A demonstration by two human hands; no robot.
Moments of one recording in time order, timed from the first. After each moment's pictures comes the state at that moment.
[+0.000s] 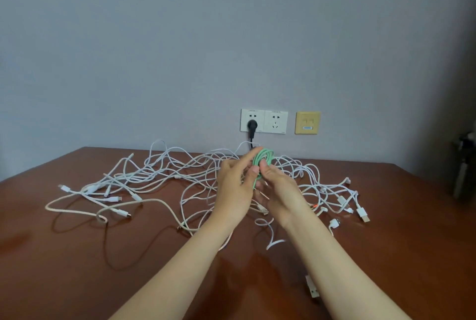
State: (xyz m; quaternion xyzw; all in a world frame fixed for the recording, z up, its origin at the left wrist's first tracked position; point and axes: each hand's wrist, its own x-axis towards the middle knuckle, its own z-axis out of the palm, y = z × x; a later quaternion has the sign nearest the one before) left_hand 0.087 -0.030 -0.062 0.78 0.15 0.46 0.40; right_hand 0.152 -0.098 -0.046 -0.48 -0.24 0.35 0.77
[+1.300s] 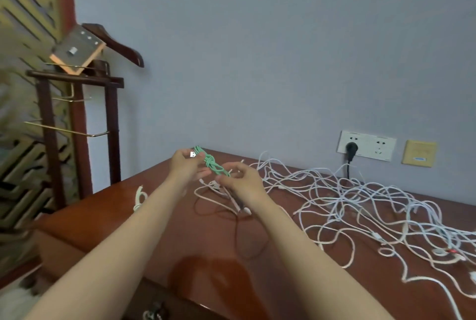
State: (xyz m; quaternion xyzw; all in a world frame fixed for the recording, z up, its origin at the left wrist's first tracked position) left_hand -0.163 0.135 -0.016 0.49 0.35 0.55 0.58; right_hand -0.055 0.065 -0.029 -0.60 -0.49 0.28 0.57
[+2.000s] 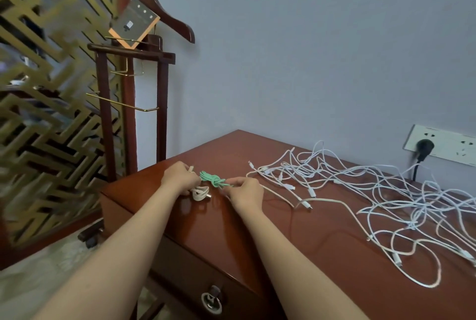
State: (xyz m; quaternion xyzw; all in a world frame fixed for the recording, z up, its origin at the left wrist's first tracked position) left_hand -0.274 0.204 -0.092 0.60 0.66 0.31 0.33; right_hand -0.143 0.141 -0.108 -0.72 -0.46 0.24 0.46
